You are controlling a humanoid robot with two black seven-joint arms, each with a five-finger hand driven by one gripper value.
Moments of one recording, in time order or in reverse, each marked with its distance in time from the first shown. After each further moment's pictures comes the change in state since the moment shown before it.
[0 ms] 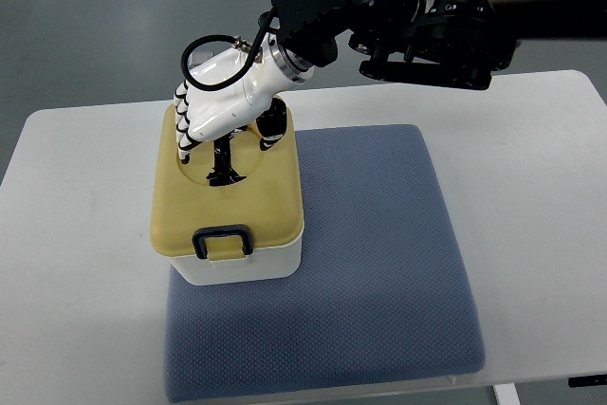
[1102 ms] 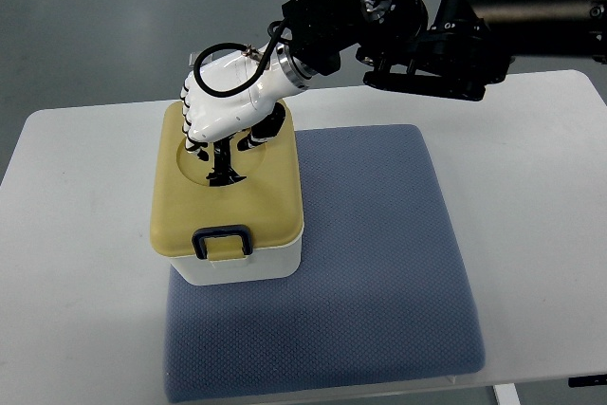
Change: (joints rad) left arm 0.000 0.000 0.000 0.000 0.000 0.000 0.000; right arm -0.074 0.000 0.014 -0.038 -0.038 -0.103 0.000
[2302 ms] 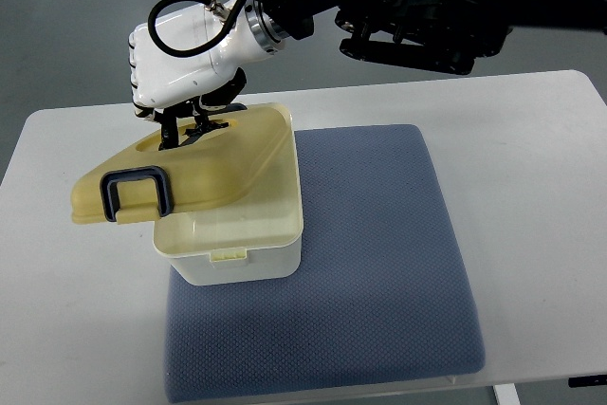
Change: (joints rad) left arm 0.000 0.000 0.000 0.000 0.000 0.000 0.000; right arm 0.086 -0.008 0.101 -0.012 0.019 -0.057 0.000
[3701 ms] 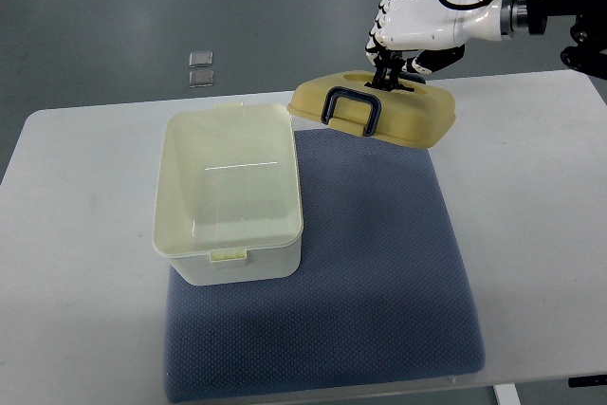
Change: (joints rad) left arm 0.000 0.000 0.000 0.000 0.000 0.000 0.000; right arm -0.385 -0.548 0.057 0.011 -0.154 -0.082 0.000
